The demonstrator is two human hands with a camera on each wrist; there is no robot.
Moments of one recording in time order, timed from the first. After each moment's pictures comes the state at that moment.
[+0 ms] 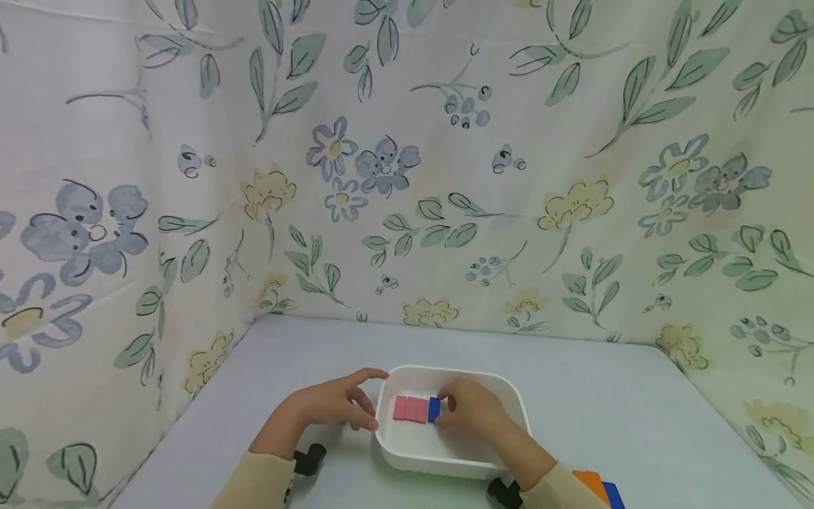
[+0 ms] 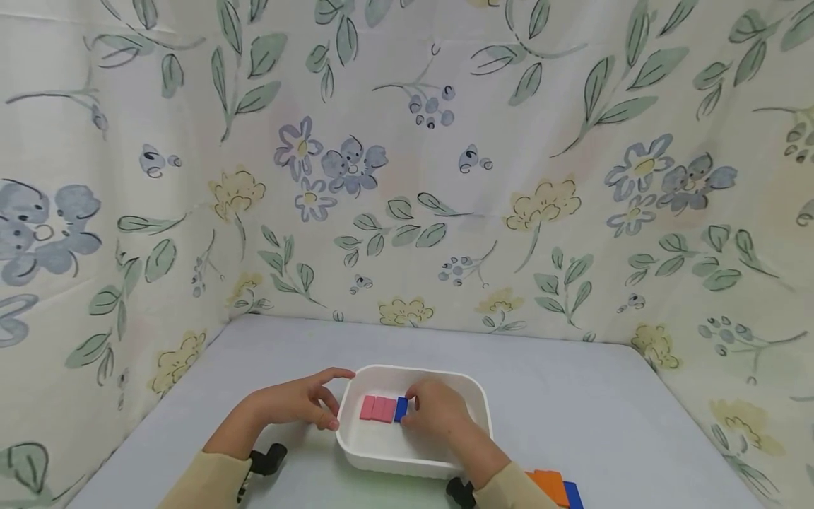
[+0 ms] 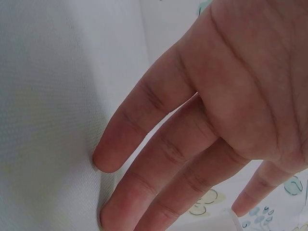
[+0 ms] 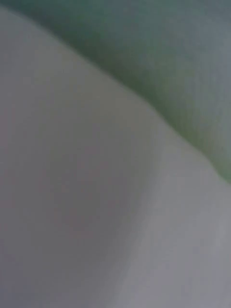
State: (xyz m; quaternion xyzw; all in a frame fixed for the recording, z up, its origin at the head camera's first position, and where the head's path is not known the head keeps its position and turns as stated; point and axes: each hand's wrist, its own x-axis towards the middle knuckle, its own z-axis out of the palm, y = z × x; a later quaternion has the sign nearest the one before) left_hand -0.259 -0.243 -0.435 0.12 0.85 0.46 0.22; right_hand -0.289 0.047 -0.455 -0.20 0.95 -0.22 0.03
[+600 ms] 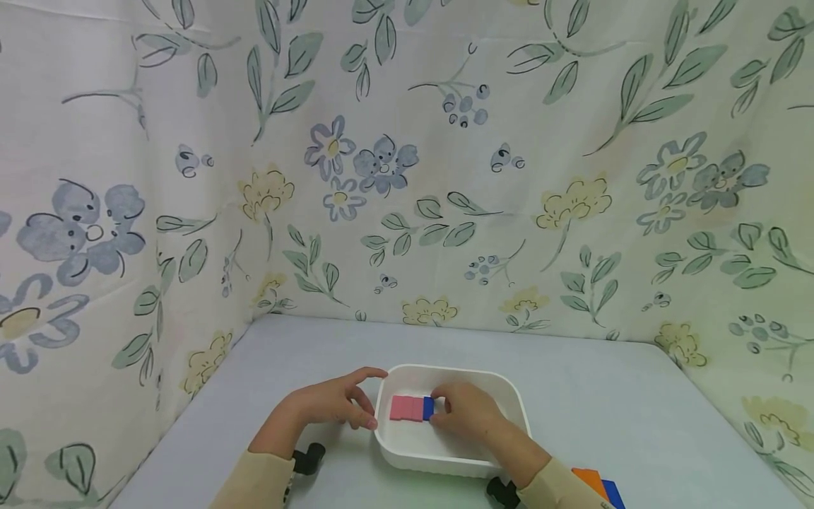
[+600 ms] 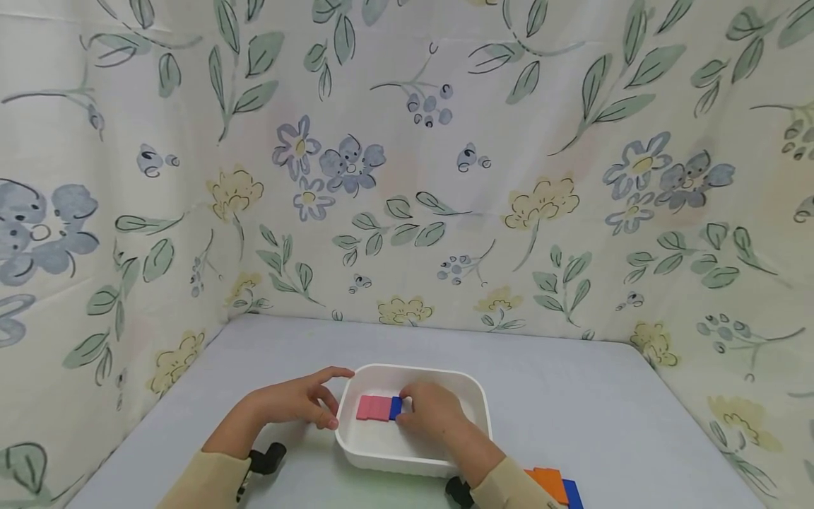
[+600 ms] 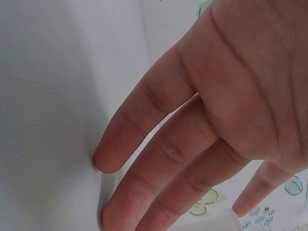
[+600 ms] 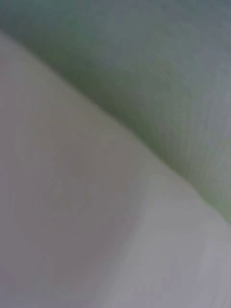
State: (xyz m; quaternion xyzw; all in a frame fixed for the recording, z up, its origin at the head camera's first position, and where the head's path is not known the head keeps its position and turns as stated) left_hand -0.257 -0.242 -0.431 0.13 0.85 0.46 0.23; right_hand -0.286 0.041 -0.457 -0.22 0.95 -0.21 0.04
